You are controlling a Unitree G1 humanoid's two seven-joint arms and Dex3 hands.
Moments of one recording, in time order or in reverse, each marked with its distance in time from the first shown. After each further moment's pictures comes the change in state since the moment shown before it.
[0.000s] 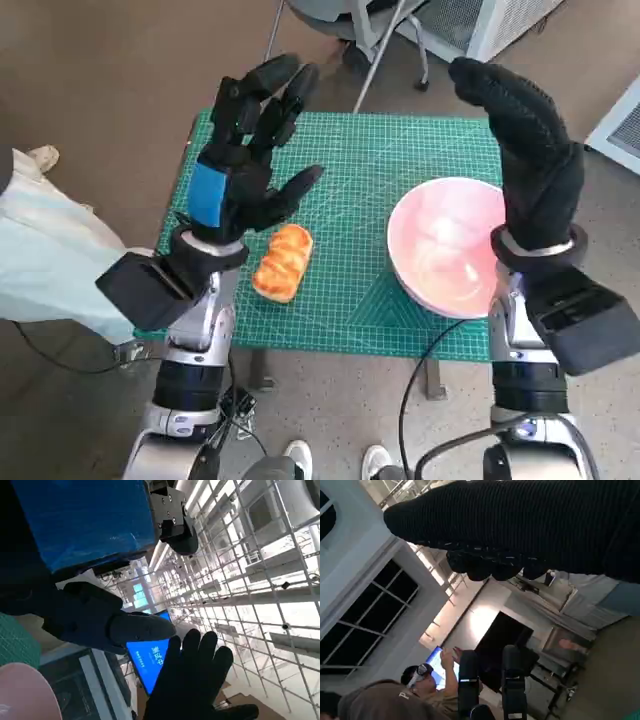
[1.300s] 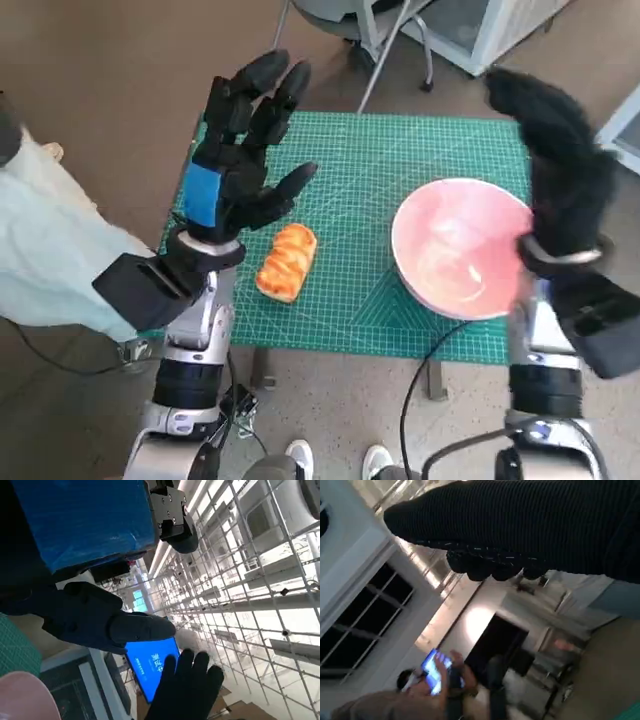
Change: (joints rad) left arm -0.001 0.005 0.024 0.015 -0.004 -0.035 -0.011; right arm 0.043 -0.087 -0.114 0.096 0.070 -0.081 0.052
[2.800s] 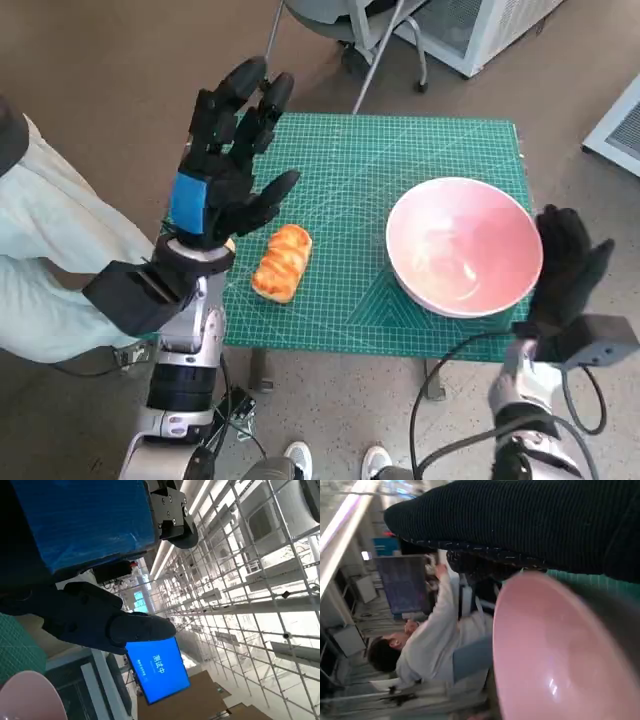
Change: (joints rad) left arm 0.034 0.023 0.028 0.028 -0.023 -0.029 -0.026; right arm -0.007 0.118 -0.252 0.763 0.051 0.005 -0.178
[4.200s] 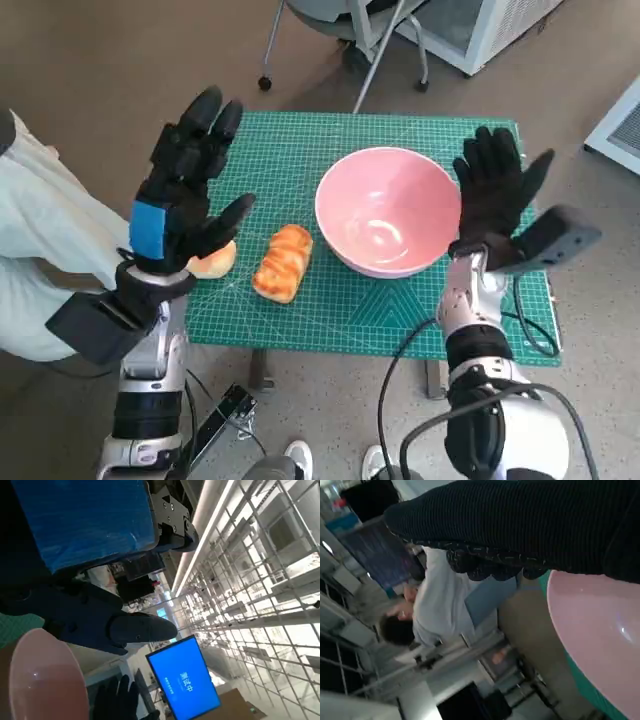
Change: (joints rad) left arm 0.165 0.104 0.025 -0.132 0.016 0.043 0.039; right arm -0.338 0.105 -0.057 0.057 0.020 0.283 -0.075
